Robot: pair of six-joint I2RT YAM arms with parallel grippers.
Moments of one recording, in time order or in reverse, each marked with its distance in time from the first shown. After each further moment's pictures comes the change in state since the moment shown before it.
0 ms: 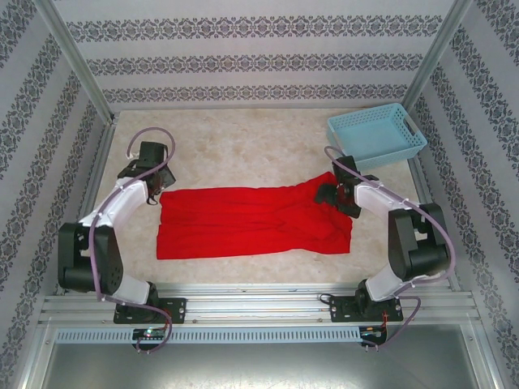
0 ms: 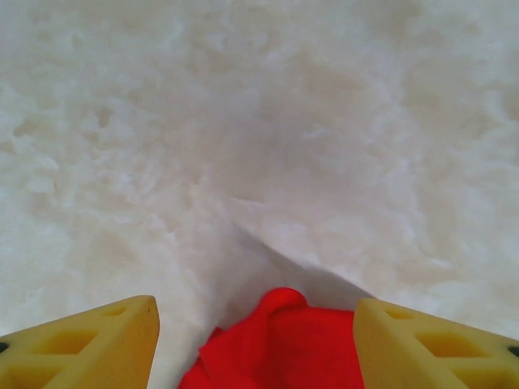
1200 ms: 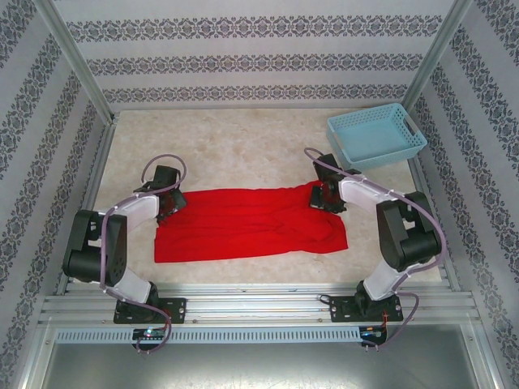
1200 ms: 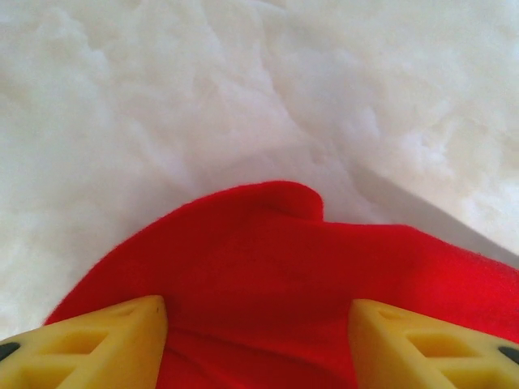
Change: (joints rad) left arm -0.033 0.085 -0.236 0.179 0.117 -0.132; right arm 0.121 0.047 0.095 -0.084 0.029 -0.036
